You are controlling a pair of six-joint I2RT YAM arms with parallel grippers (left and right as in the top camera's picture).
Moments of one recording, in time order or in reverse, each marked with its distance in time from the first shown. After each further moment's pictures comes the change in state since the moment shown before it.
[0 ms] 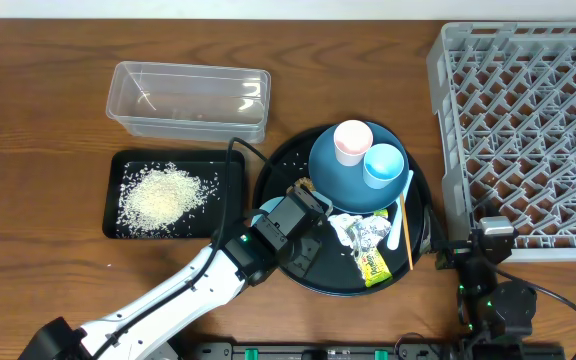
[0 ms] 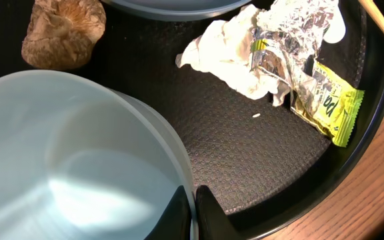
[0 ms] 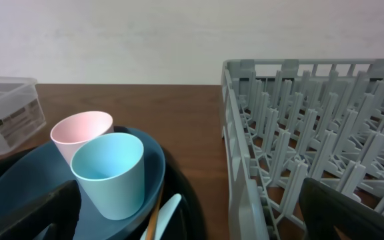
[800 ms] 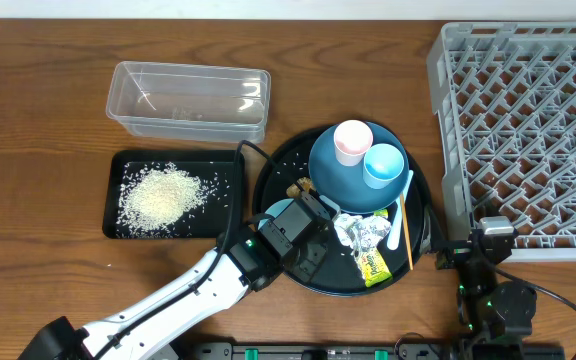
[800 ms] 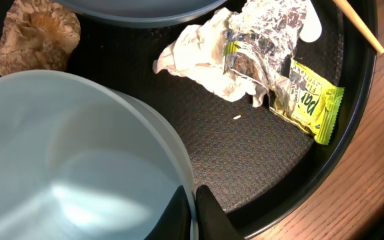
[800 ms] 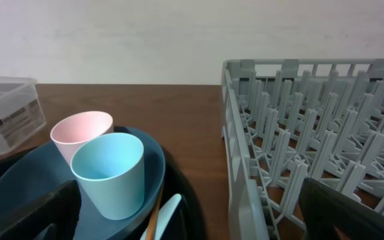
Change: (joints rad) left arm -0.043 0.002 0.000 0.023 0.000 0.000; right arm 0.000 0.000 0.000 0.000 0.000 0.000
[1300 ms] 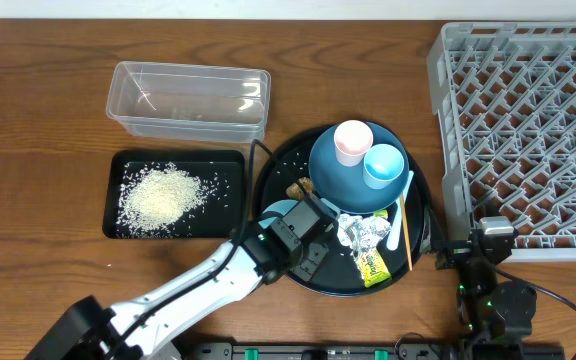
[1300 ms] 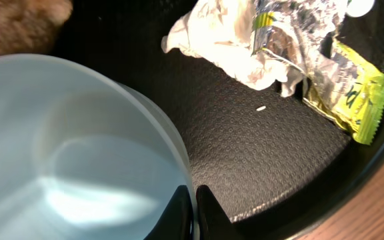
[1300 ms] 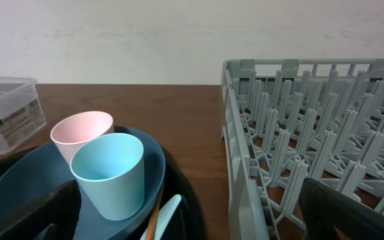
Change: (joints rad) left arm 0.000 0.102 0.000 0.012 -0.023 0.000; right arm 0.000 0.000 0.000 0.000 0.000 0.000
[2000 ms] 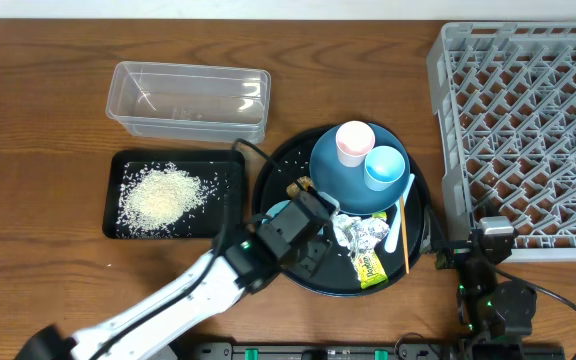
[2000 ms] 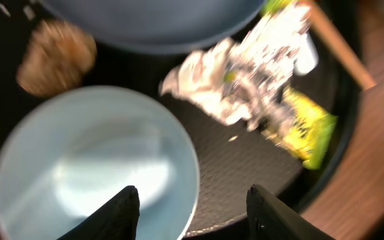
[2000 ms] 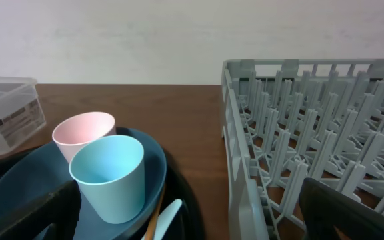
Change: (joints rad) left arm 0.000 -0.160 0.004 0.010 -0.009 -0.016; right arm 0.000 0.000 0.000 0.000 0.000 0.000
